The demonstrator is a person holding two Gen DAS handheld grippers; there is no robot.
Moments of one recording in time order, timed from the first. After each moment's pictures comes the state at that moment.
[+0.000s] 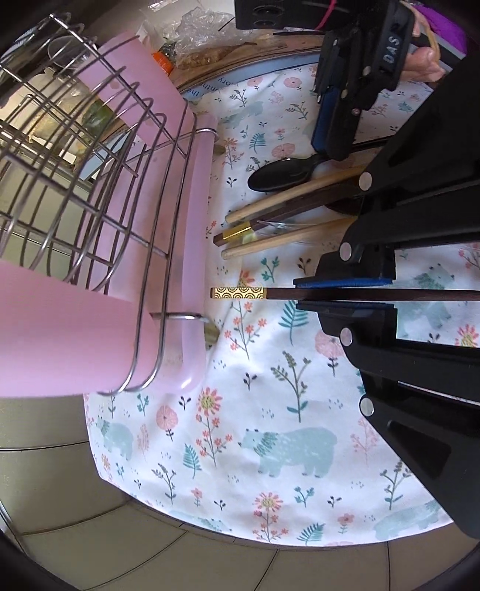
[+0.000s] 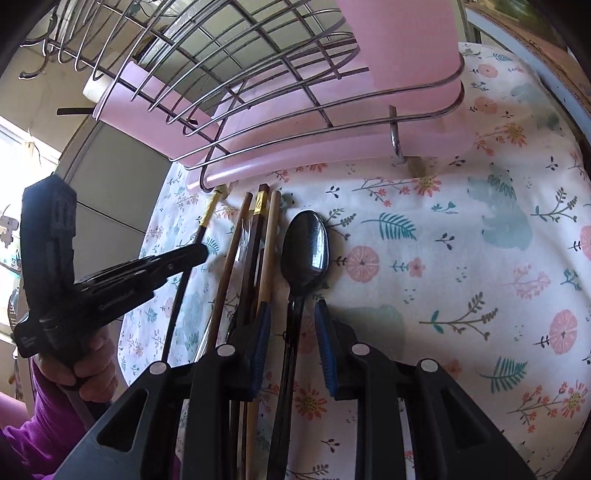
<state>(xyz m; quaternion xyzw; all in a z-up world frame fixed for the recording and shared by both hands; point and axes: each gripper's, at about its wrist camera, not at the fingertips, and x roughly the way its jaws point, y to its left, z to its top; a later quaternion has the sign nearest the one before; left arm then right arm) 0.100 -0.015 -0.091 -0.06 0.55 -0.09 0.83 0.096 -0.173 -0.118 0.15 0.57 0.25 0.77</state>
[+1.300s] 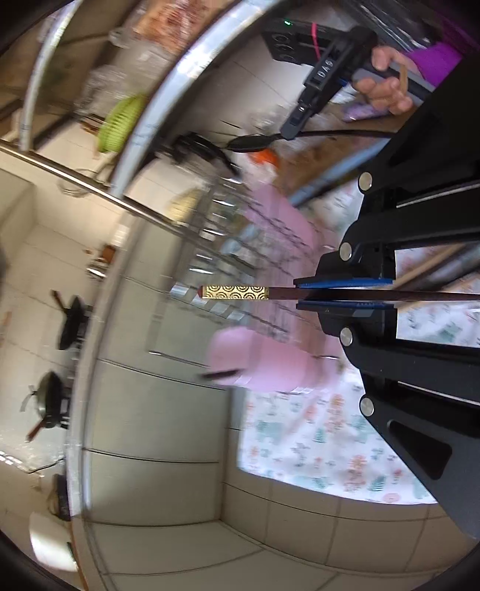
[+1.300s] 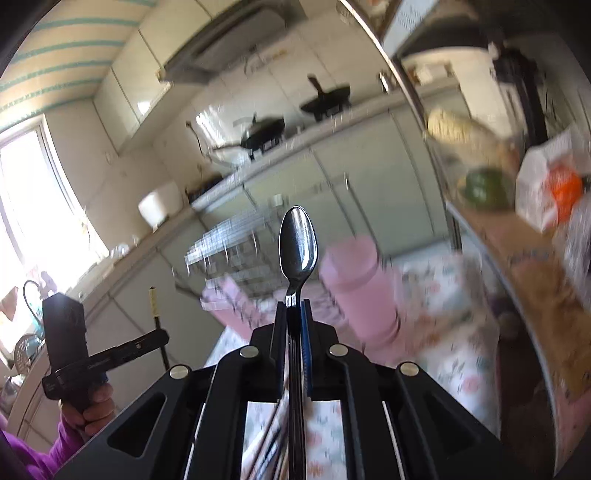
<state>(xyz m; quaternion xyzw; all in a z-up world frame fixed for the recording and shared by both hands) 0.026 0.023 0.072 -0.14 0.30 -0.16 0.93 0.049 -0.277 0.047 0.22 0.23 0.24 0.92</state>
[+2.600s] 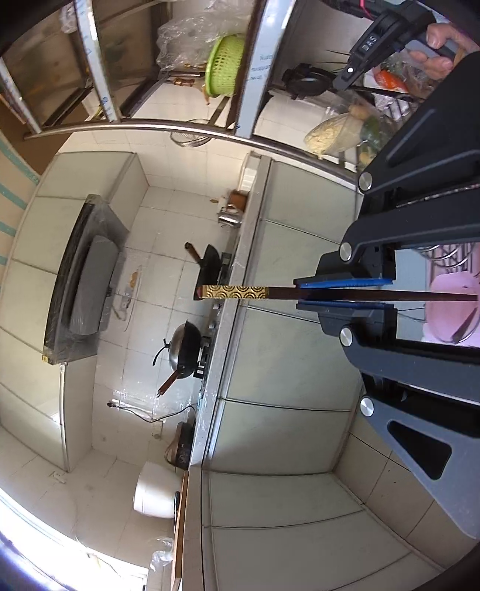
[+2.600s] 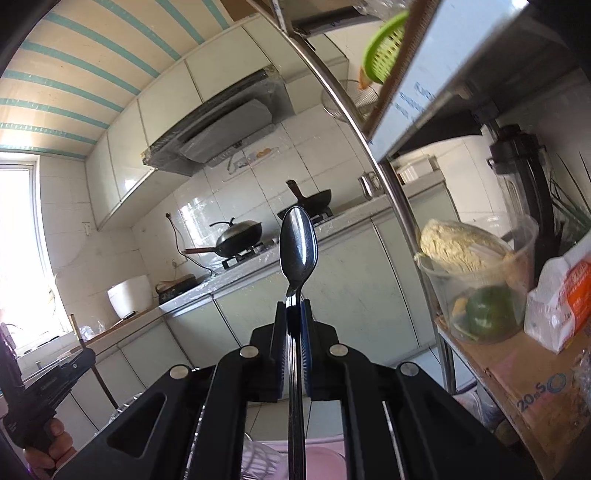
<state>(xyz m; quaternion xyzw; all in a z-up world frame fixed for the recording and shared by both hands) 0.110 0.012 0.118 -0.11 0.06 0.00 0.99 0.163 -0.285 0.059 0.24 0.07 0.15 0.96</state>
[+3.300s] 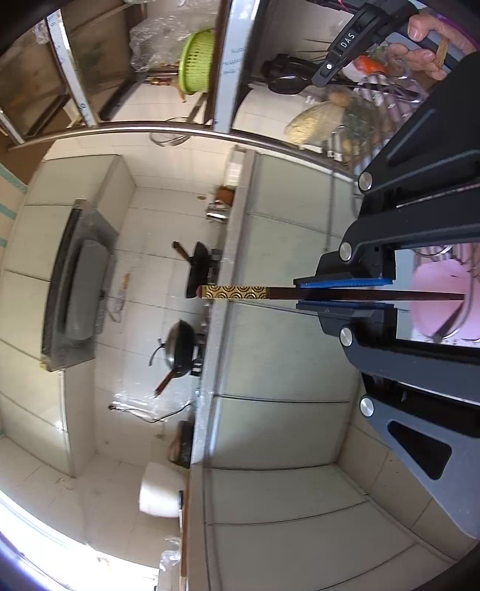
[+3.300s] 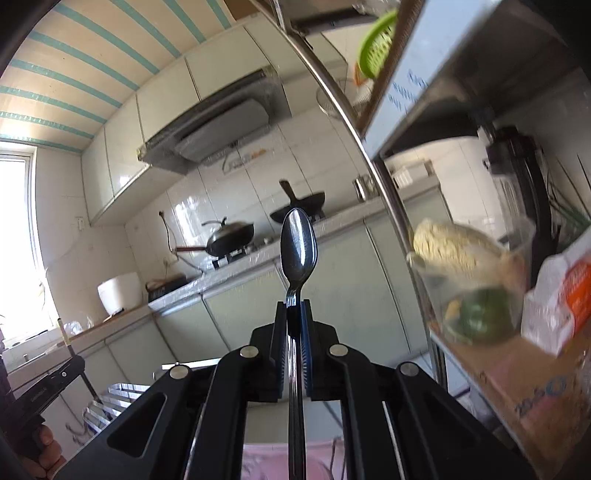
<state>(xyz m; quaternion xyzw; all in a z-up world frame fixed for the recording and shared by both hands) 0.113 0.005 0.092 -0.08 0.08 0.00 0.99 0.170 -0.283 0.041 0.22 0.07 0.14 0.96</state>
